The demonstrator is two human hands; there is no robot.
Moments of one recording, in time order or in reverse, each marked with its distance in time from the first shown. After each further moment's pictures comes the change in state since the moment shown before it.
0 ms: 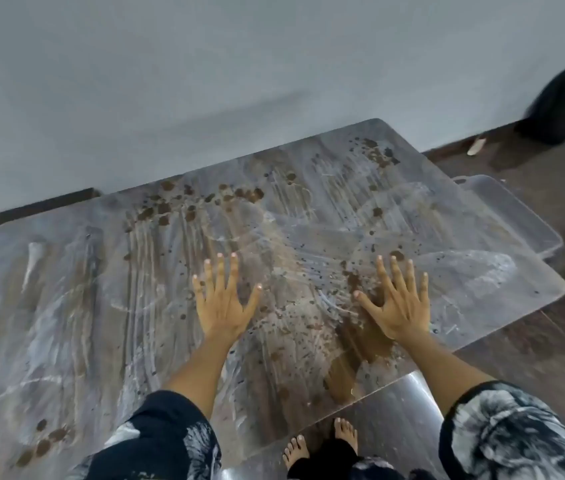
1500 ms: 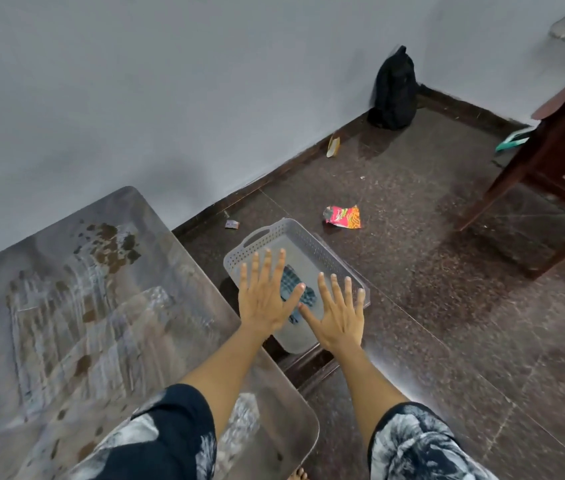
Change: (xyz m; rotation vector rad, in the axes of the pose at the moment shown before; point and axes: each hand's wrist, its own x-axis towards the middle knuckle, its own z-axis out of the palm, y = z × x) left_hand 0.184 0.679 0.074 -0.036 -0.063 0.554; right_hand 0.255 0.456 0.030 0.217 -0.023 0.281
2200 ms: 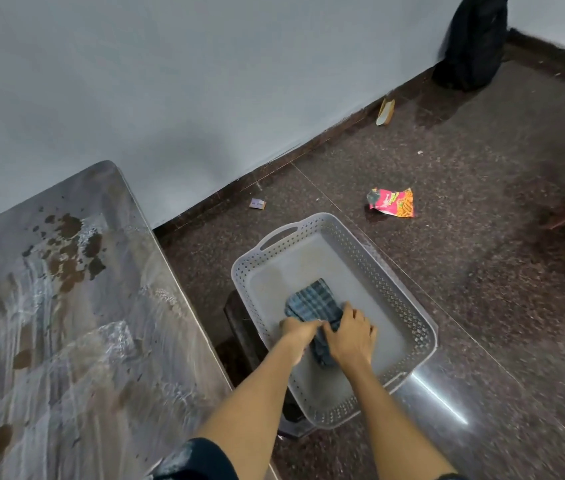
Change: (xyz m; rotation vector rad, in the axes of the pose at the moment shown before) left_hand 0.108 -0.010 0.148 -1.090 -0.596 -1.061; right_hand 0.137 -0.011 0.133 0.208 -0.198 0.194
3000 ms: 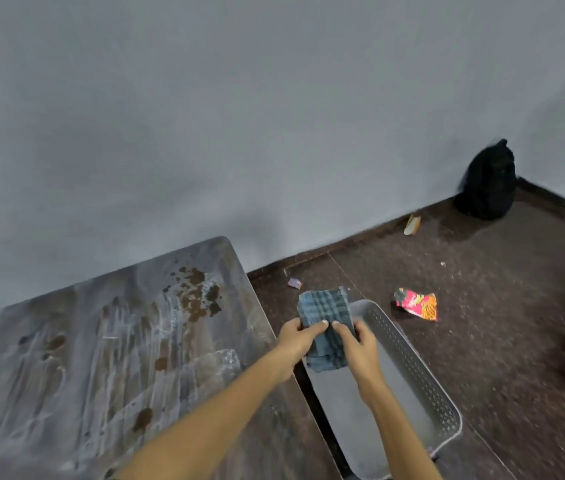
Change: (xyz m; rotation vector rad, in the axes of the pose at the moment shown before) left_hand -0.161 0.030 -0.158 -0.340 -0.041 0.525; right_hand -0.129 -0.151 -0.148 1.164 -0.101 -0.231
